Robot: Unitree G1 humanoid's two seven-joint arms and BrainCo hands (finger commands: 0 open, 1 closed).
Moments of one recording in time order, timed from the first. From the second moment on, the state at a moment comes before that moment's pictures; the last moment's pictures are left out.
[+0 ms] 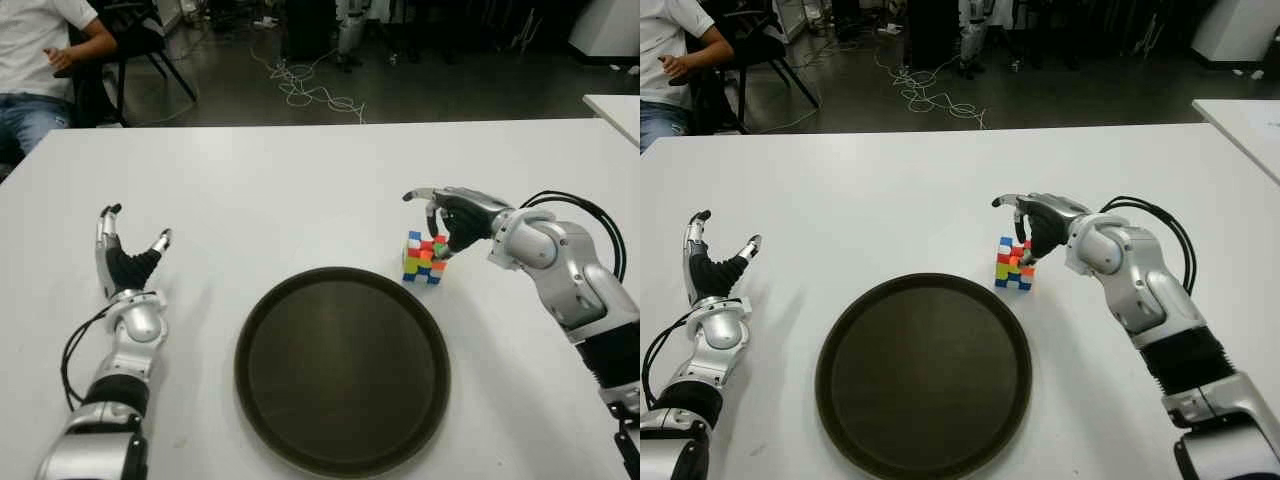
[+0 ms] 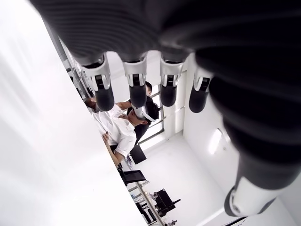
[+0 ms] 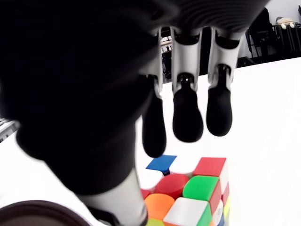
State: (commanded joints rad) left arm -0.43 0.26 0.08 1.00 0.23 -0.45 0.60; right arm -0.47 -0.55 0.30 0.14 -0.54 0.06 0.50
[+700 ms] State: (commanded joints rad) left arm -0.43 0.26 0.08 1.00 0.23 -0.46 0.59; right arm -0.43 -0.52 0.25 0.09 -0.53 0.11 0.44
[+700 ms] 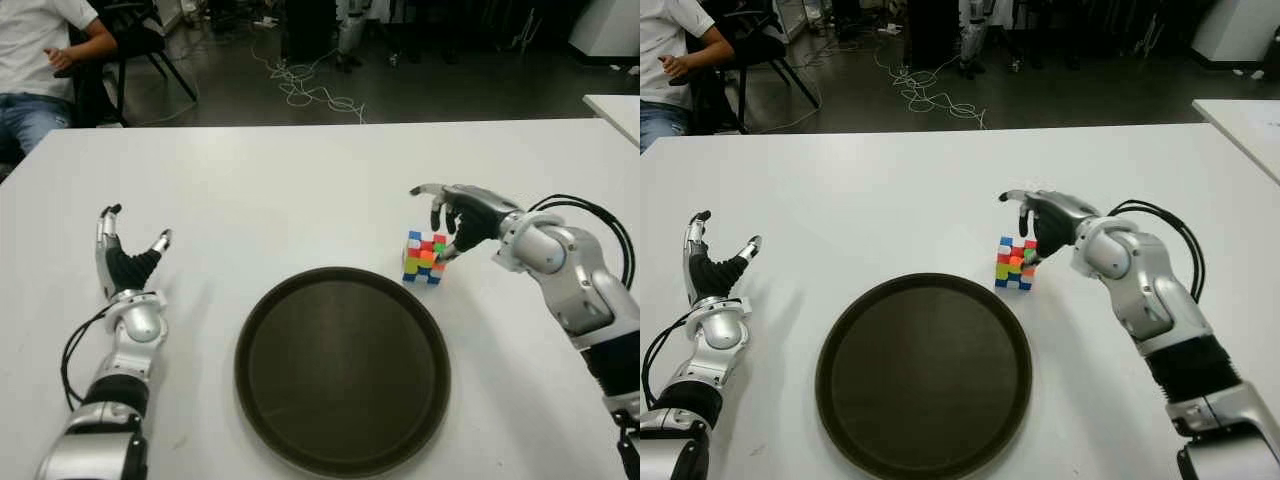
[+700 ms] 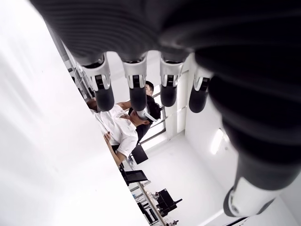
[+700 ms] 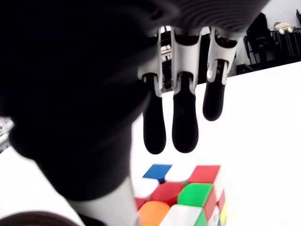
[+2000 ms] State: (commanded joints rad) left arm -0.43 0.26 0.08 1.00 0.23 -0.45 0.59; right arm -0.38 -0.37 0.07 0.26 -0.12 -0.06 0.40
